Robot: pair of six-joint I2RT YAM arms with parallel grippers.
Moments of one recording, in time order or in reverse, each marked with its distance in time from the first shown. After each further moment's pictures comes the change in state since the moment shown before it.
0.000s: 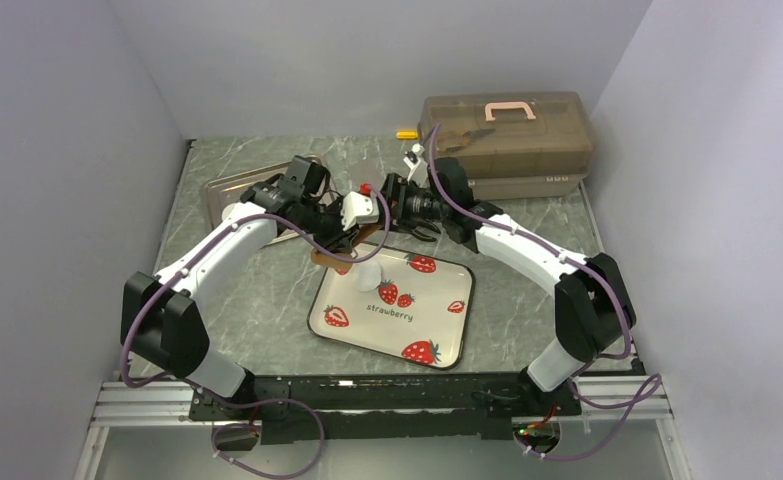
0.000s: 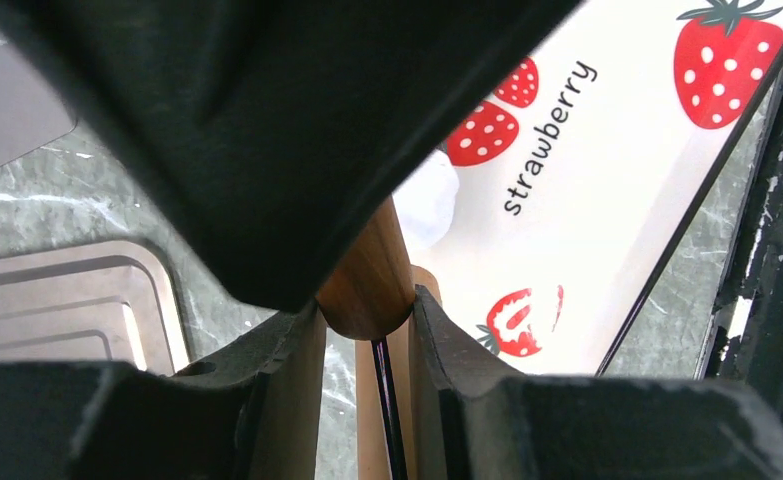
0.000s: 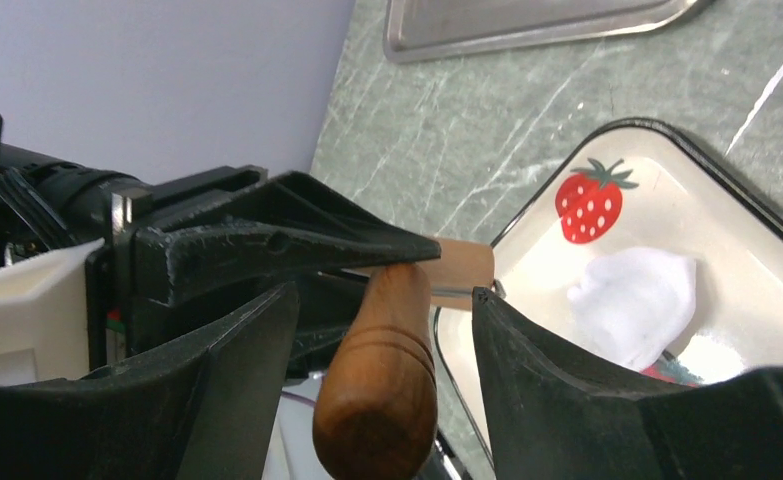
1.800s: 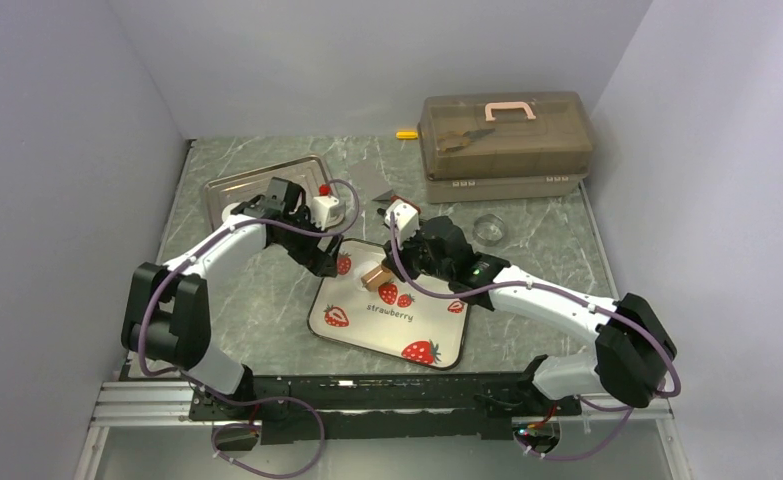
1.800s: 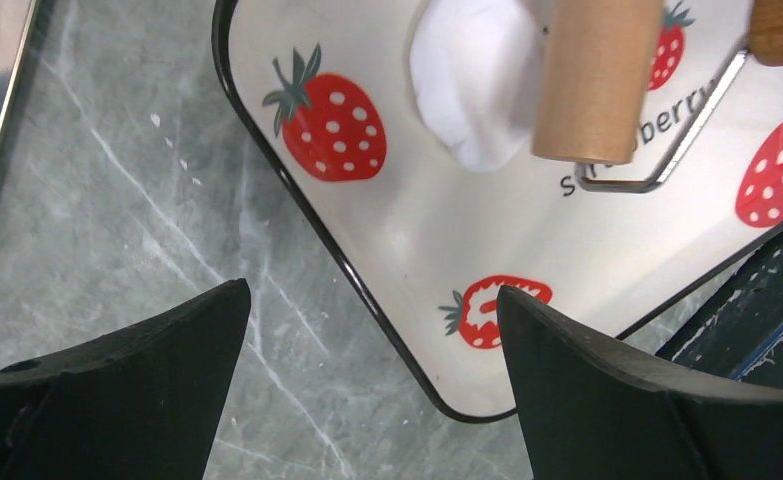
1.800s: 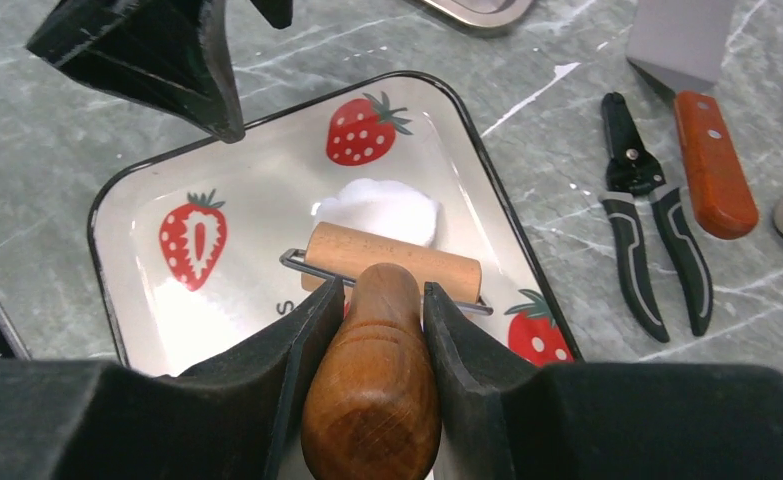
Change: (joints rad) left arm 0.163 0.029 -0.254 0.155 -0.118 -0.471; right arm 0.241 -0.280 -0.340 0.002 0.462 -0.863
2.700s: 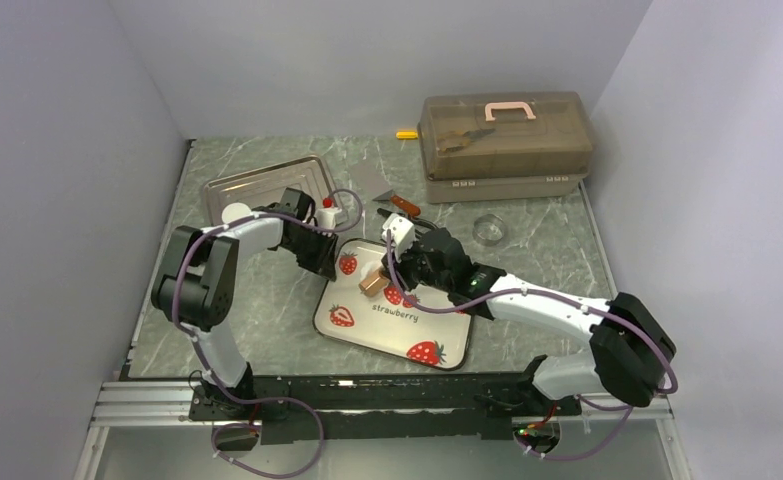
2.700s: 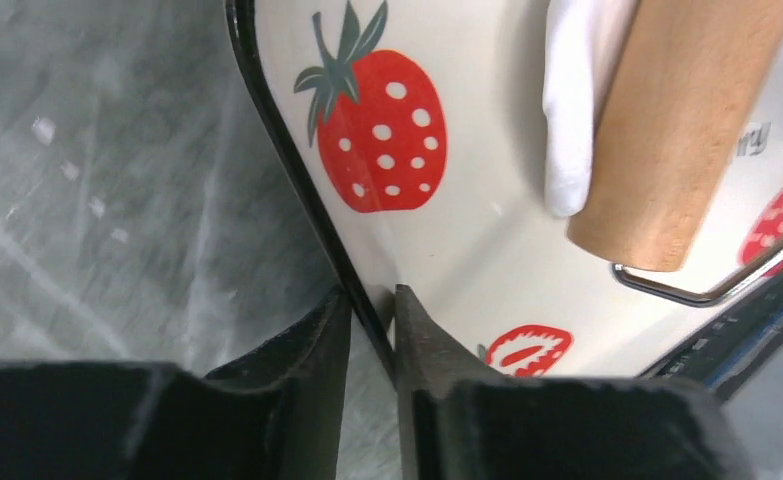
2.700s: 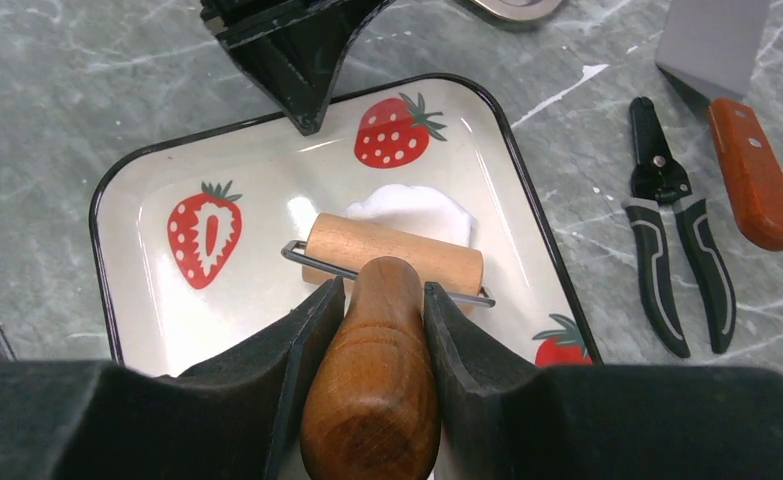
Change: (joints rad) left arm 0.011 0.222 -0.034 0.136 0.067 -0.151; right arm 0.022 0.013 -0.085 0.103 -0.014 -0.046
